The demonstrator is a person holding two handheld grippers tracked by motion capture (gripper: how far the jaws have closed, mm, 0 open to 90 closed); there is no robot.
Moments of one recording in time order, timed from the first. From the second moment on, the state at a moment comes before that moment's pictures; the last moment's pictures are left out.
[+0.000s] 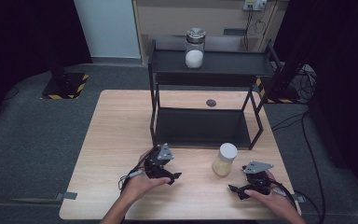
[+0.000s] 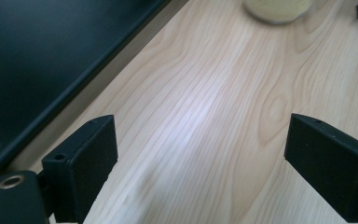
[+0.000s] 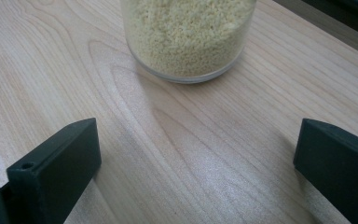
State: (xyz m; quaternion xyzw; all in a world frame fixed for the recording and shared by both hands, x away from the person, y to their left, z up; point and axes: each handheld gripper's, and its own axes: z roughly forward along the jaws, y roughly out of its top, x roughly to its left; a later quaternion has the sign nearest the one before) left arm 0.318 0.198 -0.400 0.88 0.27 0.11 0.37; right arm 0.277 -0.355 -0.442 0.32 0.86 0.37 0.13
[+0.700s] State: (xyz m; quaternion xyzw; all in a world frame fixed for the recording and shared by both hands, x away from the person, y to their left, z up) left arm 0.299 0.280 -0.415 0.80 0.46 0.20 0.33; right arm 0.275 -0.355 -0.442 0.32 0.86 0.37 0.13
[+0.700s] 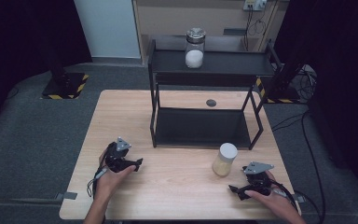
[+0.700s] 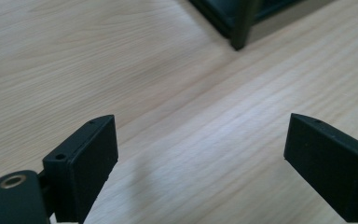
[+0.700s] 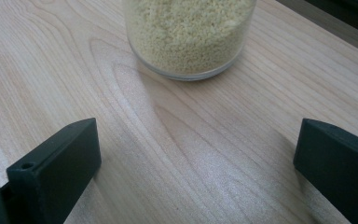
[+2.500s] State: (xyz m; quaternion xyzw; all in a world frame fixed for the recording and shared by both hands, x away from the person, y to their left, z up) left arm 0.303 0.298 -0.440 0.76 0.52 0.22 0.32; right arm 0.275 -0.355 -0.442 0.32 0.86 0.37 0.13
